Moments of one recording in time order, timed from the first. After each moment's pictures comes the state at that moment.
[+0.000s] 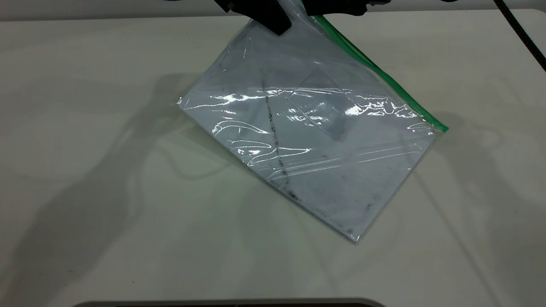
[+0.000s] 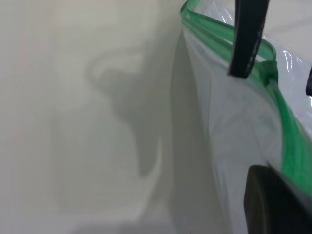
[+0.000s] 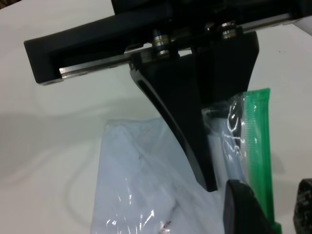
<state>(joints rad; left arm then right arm) -0.33 2.63 -2.28 -0.79 1.17 1.55 0.20 2.23 -1.32 1.64 0.76 -2.12</state>
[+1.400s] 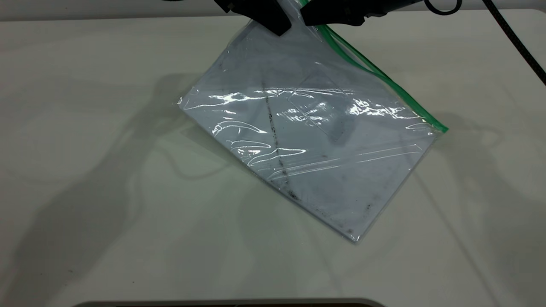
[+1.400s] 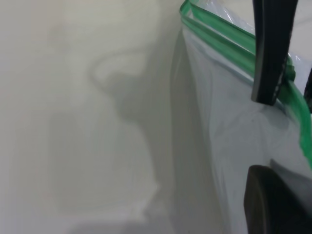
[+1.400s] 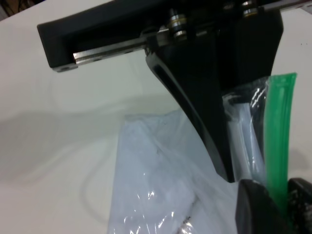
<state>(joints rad) -0.33 2.63 -2.28 -0.79 1.17 1.55 0.20 2.27 -1.32 1.63 0.81 -2.12</state>
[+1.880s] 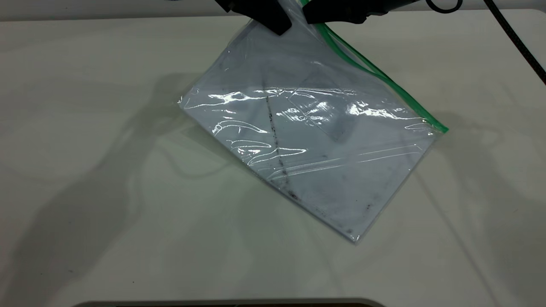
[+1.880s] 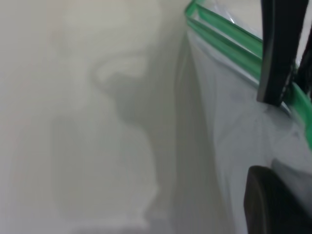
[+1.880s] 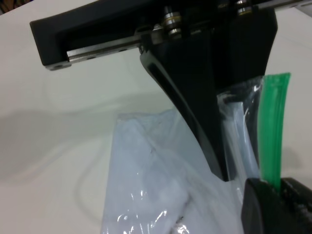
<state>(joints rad) -0.32 2.63 -2.28 -0.82 1.15 1.55 0.20 2.27 -1.33 1.63 0.79 -2.12</state>
